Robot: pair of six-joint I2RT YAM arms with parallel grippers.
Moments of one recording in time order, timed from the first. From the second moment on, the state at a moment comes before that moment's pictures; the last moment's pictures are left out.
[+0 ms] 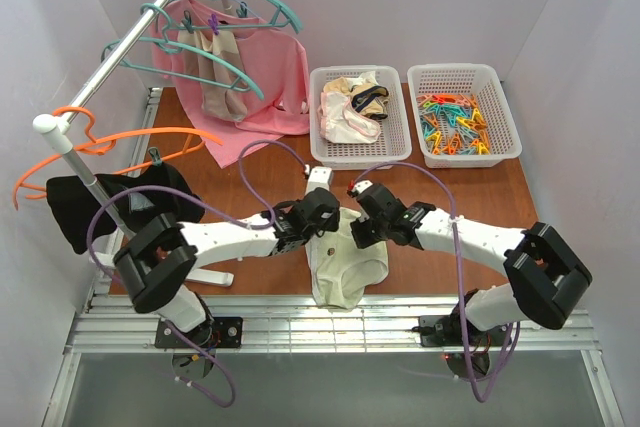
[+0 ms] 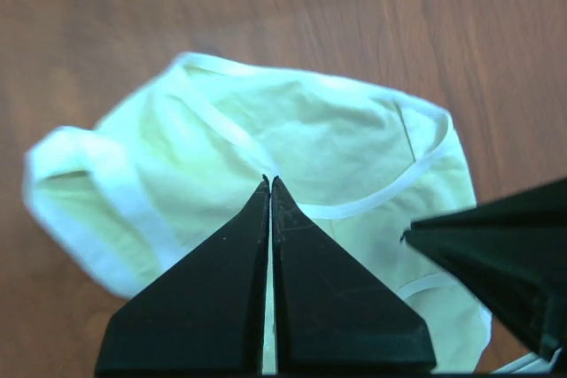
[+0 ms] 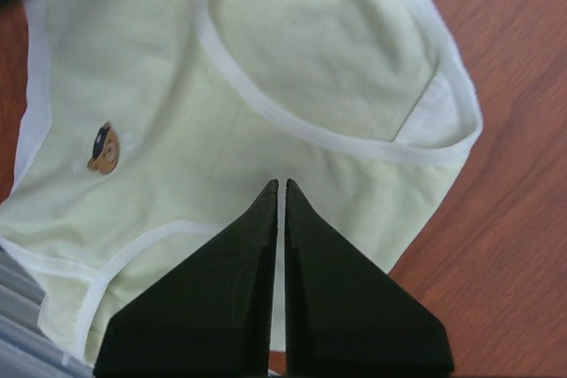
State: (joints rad) left arm -0.97 1.52 0.84 -0.03 -0.41 -0.62; right arm 0.85 1.39 0.75 -0.39 0.00 0.33
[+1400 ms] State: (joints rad) left arm -1.00 2.04 1.30 -0.06 -0.28 -0.44; right arm 0.45 1.30 0.61 -0.52 0.15 0.42
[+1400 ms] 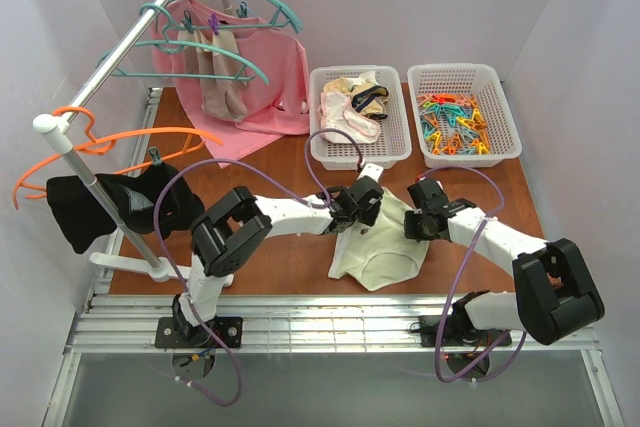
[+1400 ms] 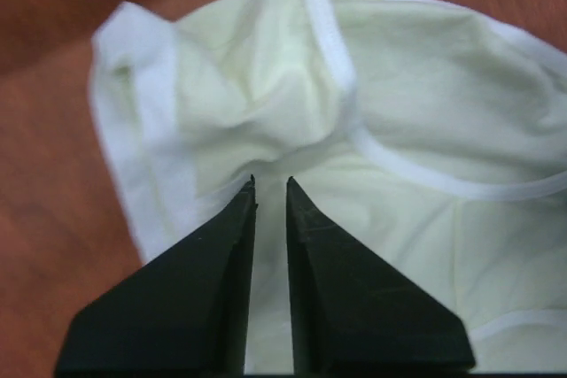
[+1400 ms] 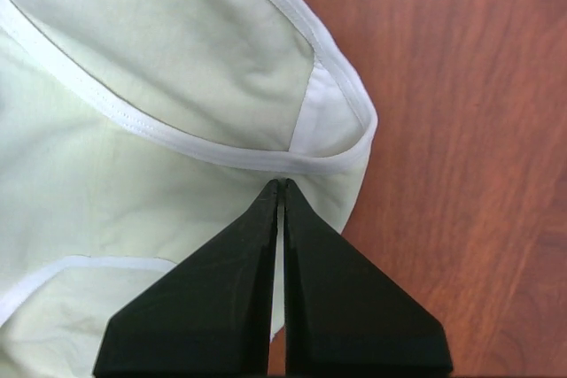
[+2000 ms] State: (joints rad) left arm -0.89 1.98 1.36 -0.11 -0.29 -0.51; right arm 0.42 1.28 0.71 -0.53 0.11 0.28
